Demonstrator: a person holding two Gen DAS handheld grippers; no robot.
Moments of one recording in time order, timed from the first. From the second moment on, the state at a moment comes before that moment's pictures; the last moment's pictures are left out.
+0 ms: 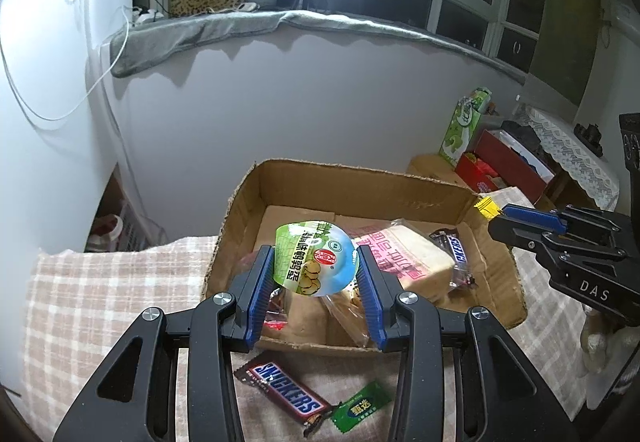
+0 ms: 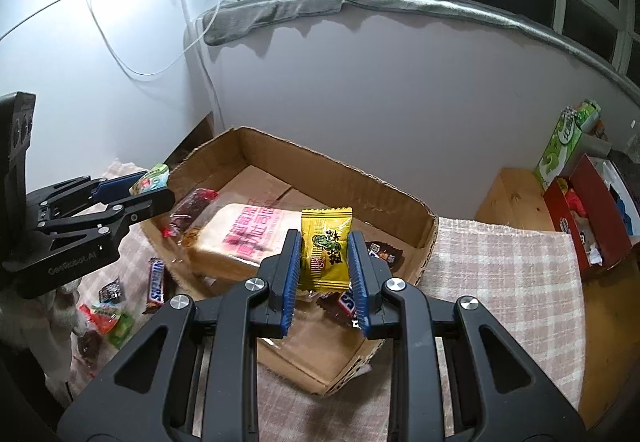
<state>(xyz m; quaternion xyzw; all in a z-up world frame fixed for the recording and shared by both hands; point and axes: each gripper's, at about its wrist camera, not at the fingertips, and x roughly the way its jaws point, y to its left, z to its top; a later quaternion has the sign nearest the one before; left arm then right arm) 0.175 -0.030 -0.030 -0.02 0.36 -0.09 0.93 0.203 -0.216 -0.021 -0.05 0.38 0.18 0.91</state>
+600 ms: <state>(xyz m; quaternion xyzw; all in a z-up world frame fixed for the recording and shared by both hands) 0.181 -0.030 -0.035 -0.02 0.37 -0.08 0.93 0.207 -0.219 -0.026 -0.06 0.37 0.16 0.91</state>
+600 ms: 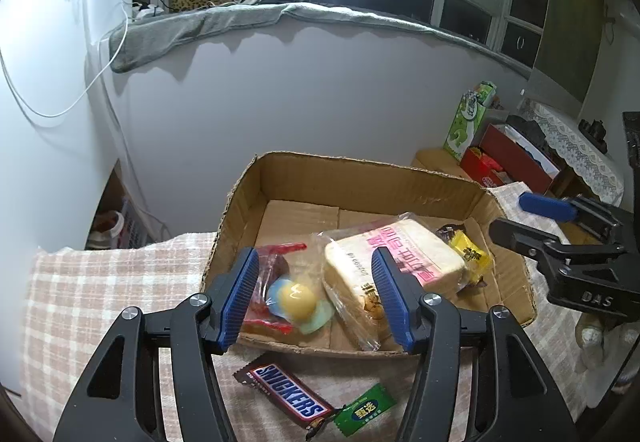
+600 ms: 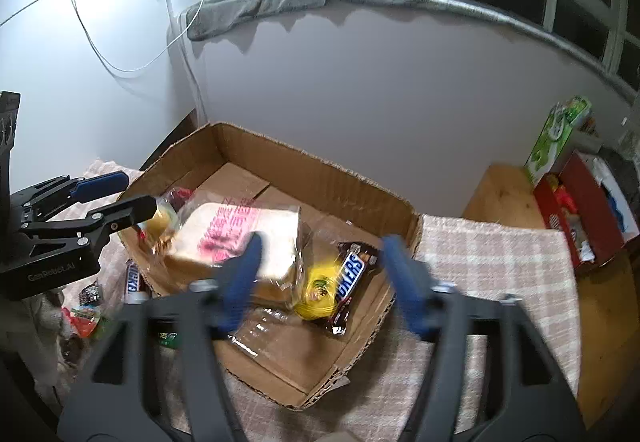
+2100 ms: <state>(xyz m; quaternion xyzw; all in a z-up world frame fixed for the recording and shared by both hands) 0.094 0.014 -0.034 -0.04 0.35 -0.07 0.93 0.124 -0.218 -0.035 -0.09 0.37 0.22 0.90</state>
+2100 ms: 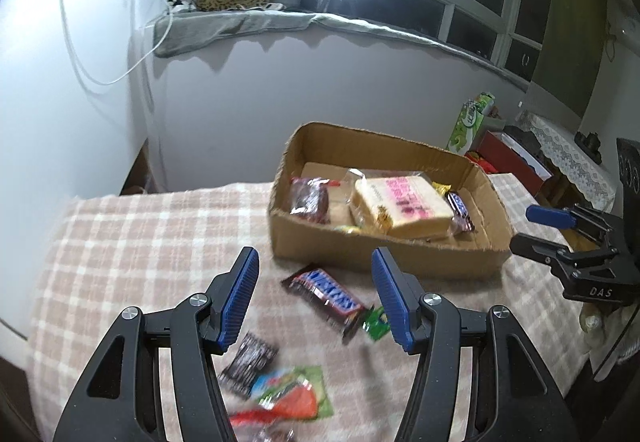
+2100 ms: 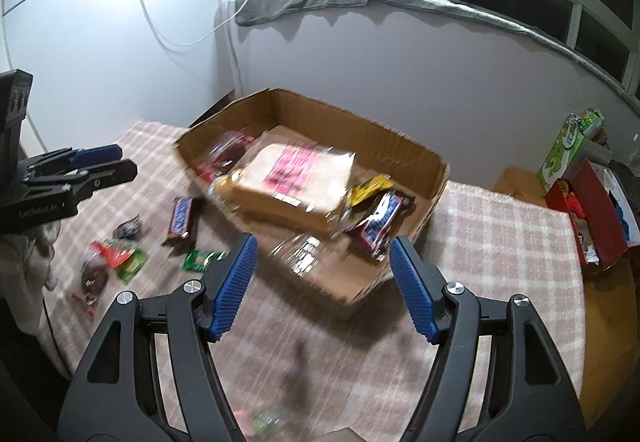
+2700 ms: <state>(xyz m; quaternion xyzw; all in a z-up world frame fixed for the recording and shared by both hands) 0.055 0.040 -0.061 -0.06 0.37 -0.06 0.92 0.054 -0.230 -0.070 -0.07 0.41 0.27 0.87</state>
